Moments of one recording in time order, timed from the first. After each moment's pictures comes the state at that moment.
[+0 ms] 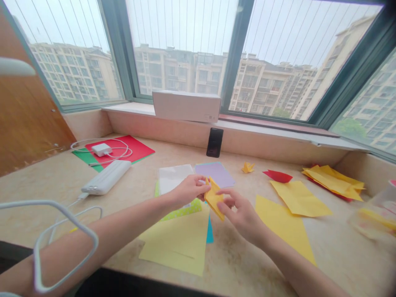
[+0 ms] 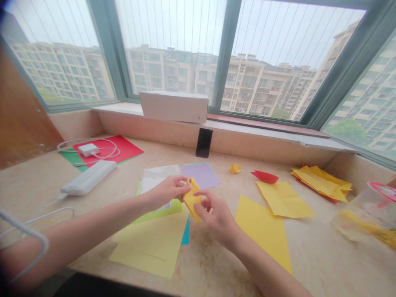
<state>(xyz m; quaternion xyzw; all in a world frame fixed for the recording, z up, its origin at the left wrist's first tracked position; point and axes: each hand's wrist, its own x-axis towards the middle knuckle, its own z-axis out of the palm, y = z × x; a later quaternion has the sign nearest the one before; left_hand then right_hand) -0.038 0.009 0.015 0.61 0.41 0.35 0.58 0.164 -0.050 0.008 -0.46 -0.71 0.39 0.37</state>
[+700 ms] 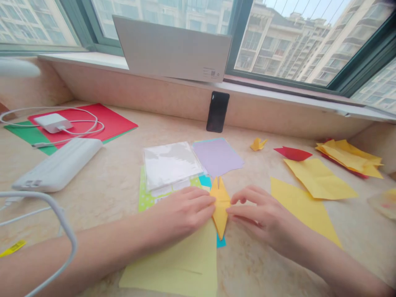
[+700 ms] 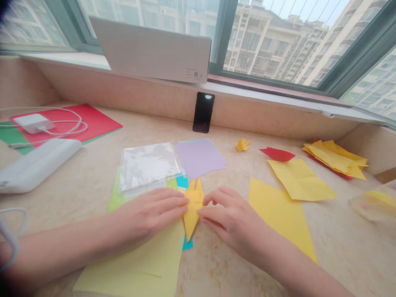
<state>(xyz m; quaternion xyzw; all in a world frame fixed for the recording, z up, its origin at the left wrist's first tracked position) -0.070 -0.031 0.004 0.97 0.19 0.18 0.05 0.192 -0.055 0.008 -0.38 -0.89 0.16 0.18</state>
